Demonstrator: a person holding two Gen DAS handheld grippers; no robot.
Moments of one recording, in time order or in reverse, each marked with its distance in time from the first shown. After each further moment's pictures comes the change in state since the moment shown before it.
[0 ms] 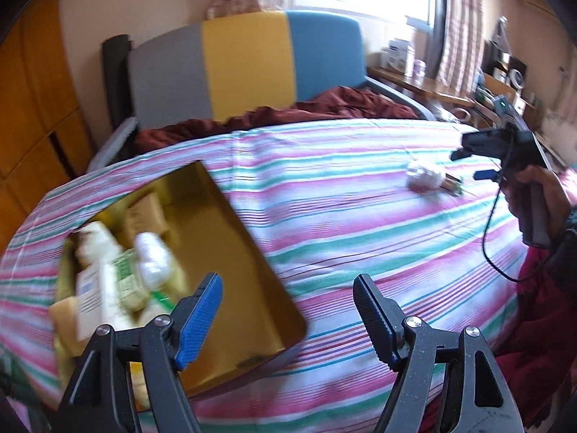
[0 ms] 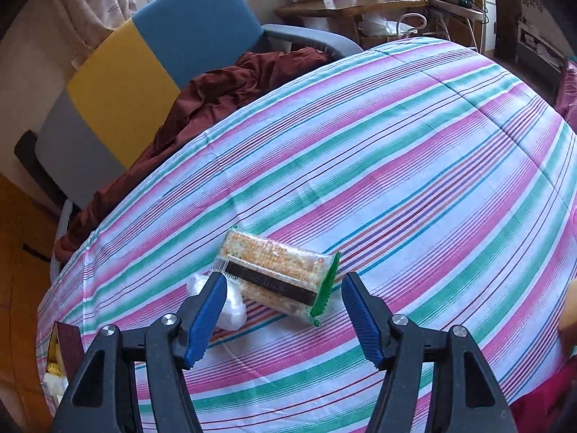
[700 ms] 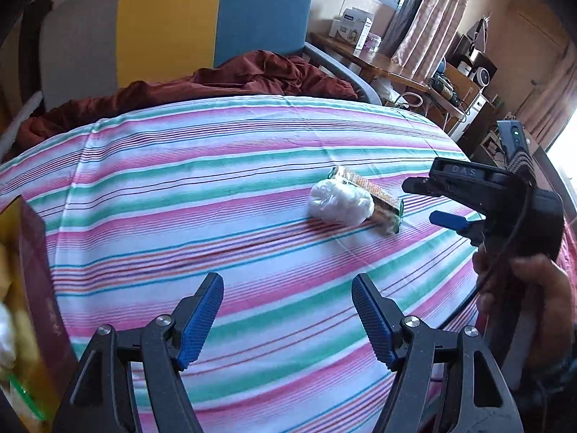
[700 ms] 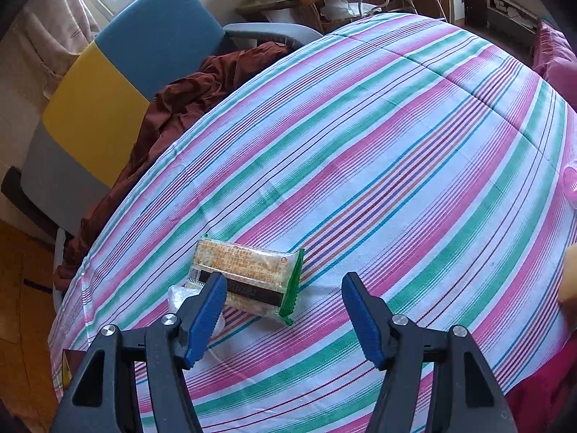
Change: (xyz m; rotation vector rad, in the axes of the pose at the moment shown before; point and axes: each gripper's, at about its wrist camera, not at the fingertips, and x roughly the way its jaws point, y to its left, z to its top) left arm 0.123 -0.106 0.099 -0.046 0.172 -0.295; right arm -0.009 -0.028 -0.001 0.149 0.016 -0.016
